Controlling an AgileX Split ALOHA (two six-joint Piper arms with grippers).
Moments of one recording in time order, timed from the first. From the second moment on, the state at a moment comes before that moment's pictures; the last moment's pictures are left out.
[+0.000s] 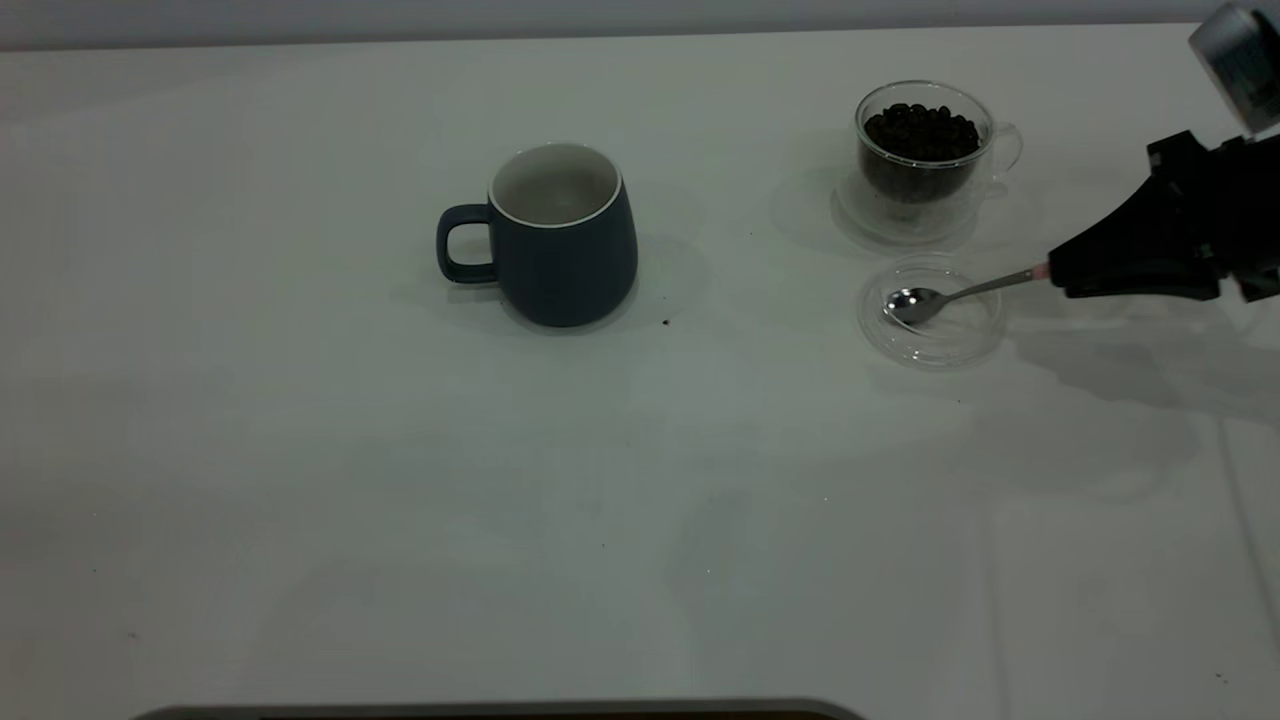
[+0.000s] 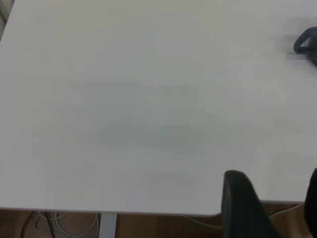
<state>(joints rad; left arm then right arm) -0.09 -0.02 -0.49 0.09 1.14 -0.12 -0.26 2.39 -1.05 1.43 0.83 -1.54</state>
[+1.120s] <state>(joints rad) -0.09 -0.02 -0.49 0.09 1.14 -0.12 -0.26 2.46 -1.05 1.49 0.86 -1.60</state>
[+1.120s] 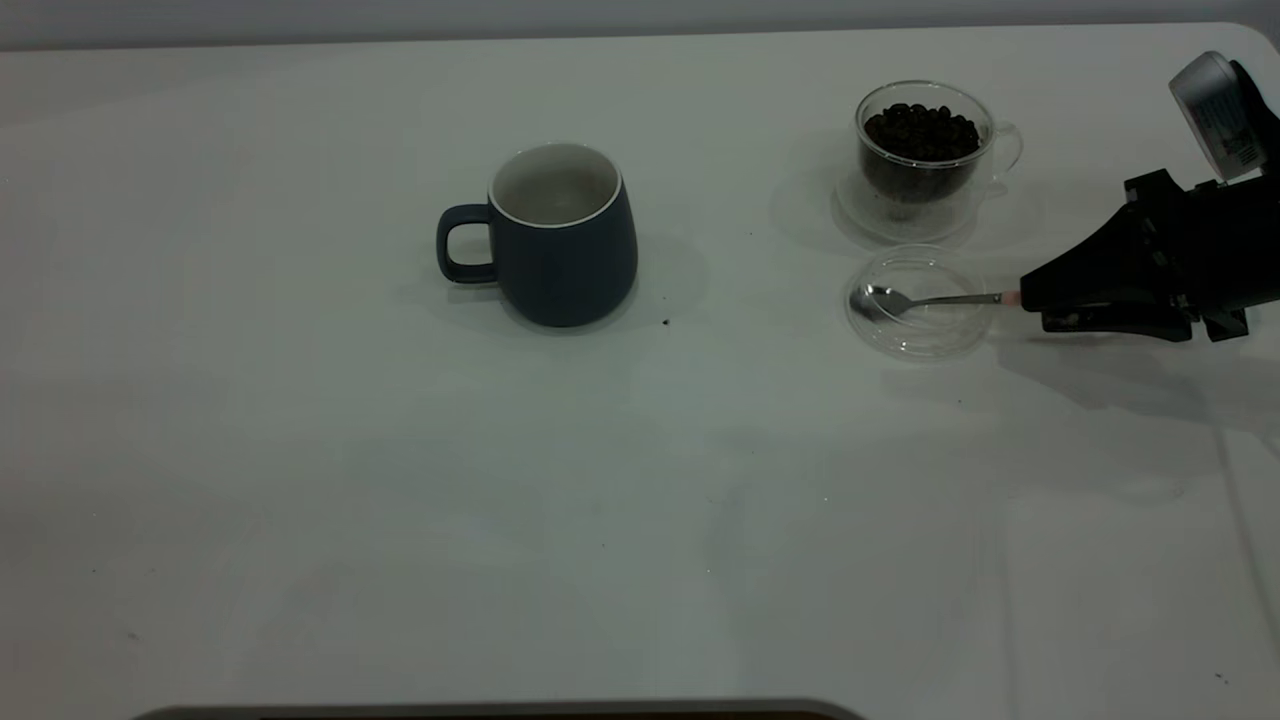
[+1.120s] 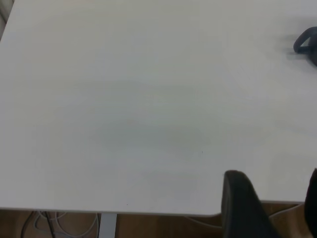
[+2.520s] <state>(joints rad) -0.09 -0.02 -0.49 0.09 1.14 -0.12 -0.24 2.46 -1.05 1.68 0.76 -1.75</state>
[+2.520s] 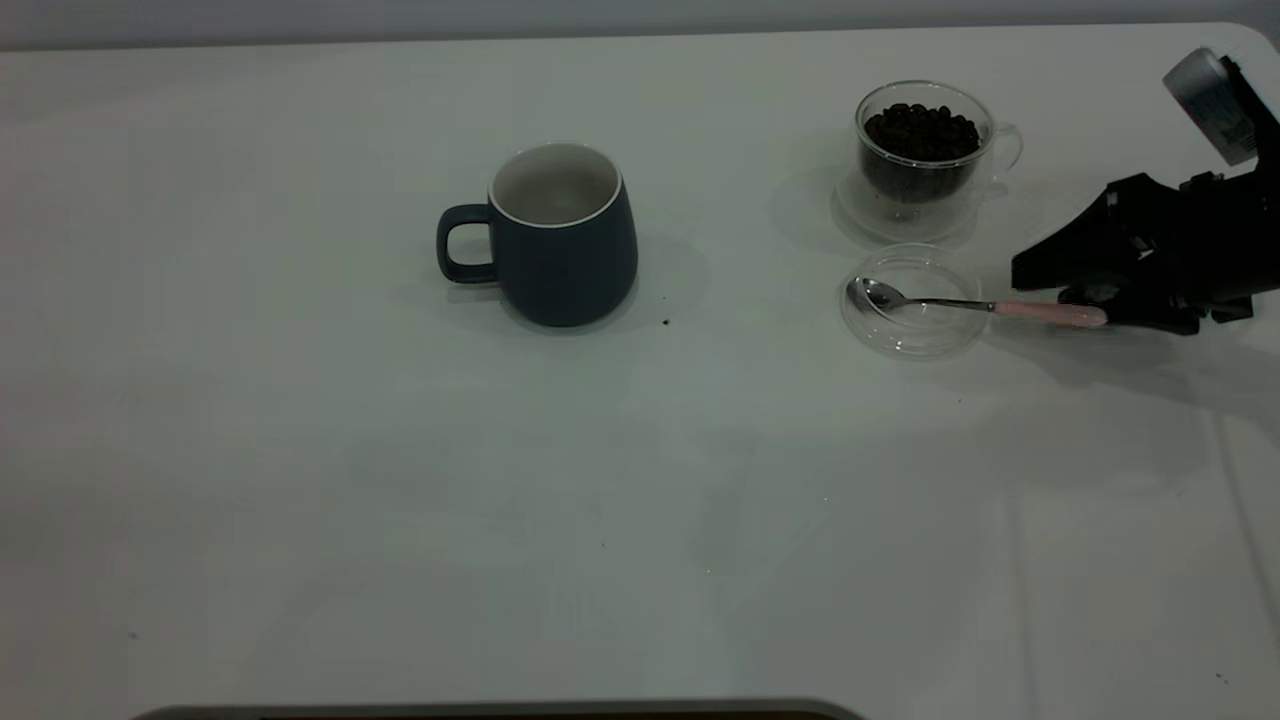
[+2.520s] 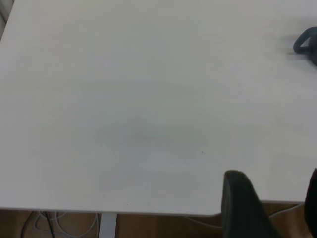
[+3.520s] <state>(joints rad) -0.09 -0.02 -0.49 0.09 1.14 -0.12 0.02 1.30 -0.75 0.74 0.62 -0.72</state>
